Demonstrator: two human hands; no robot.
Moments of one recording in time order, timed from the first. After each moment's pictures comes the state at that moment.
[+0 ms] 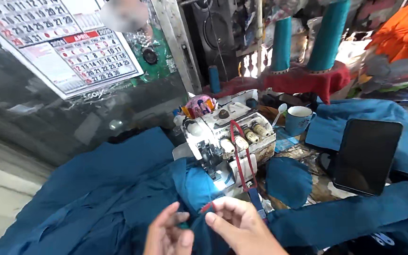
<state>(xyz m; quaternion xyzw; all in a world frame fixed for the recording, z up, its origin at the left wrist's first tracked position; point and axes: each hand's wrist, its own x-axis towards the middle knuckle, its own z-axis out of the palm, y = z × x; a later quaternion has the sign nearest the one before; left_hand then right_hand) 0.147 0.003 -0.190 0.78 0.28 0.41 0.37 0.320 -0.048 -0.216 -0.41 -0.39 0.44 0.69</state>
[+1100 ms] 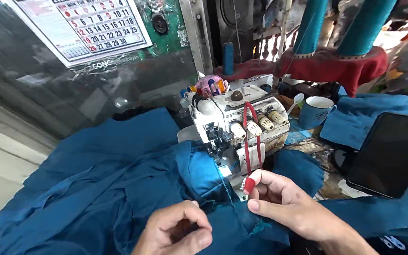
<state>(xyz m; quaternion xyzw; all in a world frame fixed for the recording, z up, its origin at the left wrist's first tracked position) 0.146 0.044 -0.196 0.75 0.08 0.32 0.58 0.417 -0.068 -0.218 -0.38 -0.55 0.48 0.56</state>
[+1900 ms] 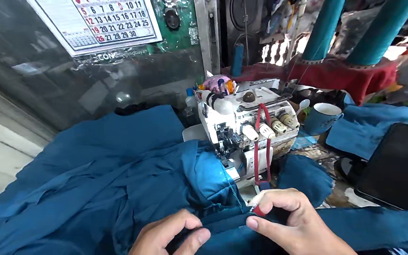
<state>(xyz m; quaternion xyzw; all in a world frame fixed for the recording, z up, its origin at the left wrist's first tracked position) 0.117 0.038 -0.183 0.86 0.23 0.24 0.38 0.401 -0.064 -0.239 -0.39 -0.65 0.27 0.59</state>
